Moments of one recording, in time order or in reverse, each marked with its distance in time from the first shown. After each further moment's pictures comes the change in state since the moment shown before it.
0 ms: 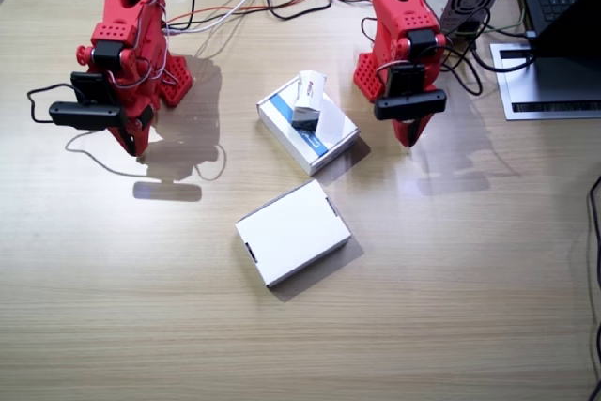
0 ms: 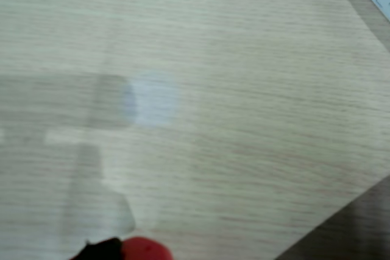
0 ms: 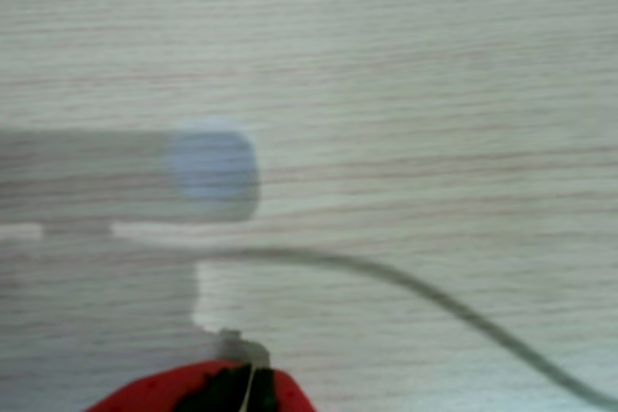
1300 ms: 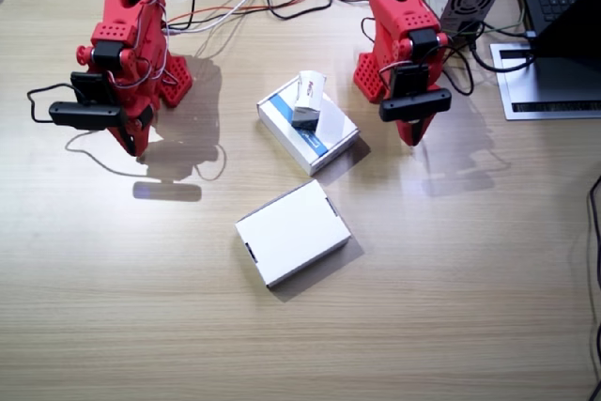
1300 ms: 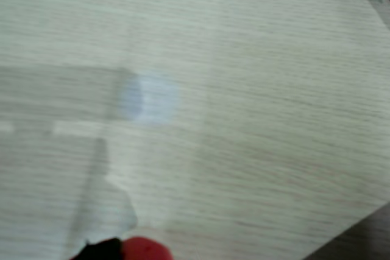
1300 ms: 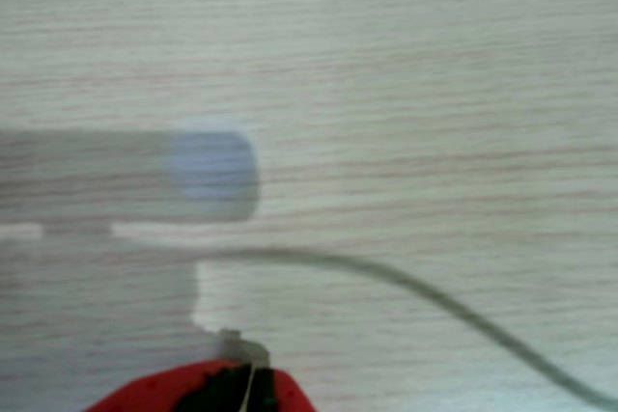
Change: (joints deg) arm 0 -1.1 0.0 0.0 0.0 -1.2; arm 1 0.1 0.0 0.0 0.0 0.0
